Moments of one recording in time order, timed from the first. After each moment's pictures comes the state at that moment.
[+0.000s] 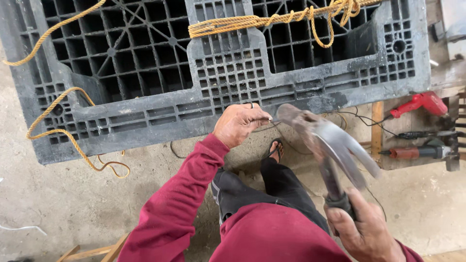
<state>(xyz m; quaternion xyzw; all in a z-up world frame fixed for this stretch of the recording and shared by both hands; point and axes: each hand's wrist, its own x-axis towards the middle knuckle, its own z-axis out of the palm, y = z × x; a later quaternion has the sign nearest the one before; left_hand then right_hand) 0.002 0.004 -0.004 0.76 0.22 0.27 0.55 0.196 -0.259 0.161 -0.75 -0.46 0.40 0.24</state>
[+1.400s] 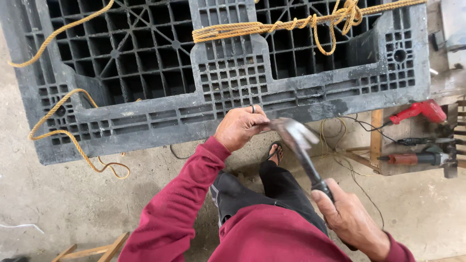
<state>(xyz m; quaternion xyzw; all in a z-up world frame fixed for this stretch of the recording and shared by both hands) 0.001 0.011 0.002 0.78 0.20 0.26 0.53 0.202 -0.224 0.139 -0.82 -0.34 0.45 -0.03</state>
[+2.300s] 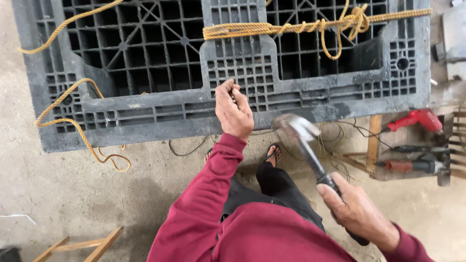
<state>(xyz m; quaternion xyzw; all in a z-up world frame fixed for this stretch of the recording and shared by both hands) 0.032 -0.005 -0.011 0.58 0.50 0.58 0.27 0.241 -0.237 0.121 -0.80 -0.36 0.46 -0.11</state>
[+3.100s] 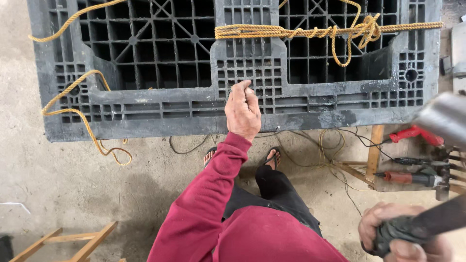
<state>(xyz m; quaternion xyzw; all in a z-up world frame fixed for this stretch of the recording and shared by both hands) 0.031 0.003 -0.010 0.58 0.51 0.56 0.30 0.248 -0.260 0.186 -0.53 -0.44 0.53 0.50</state>
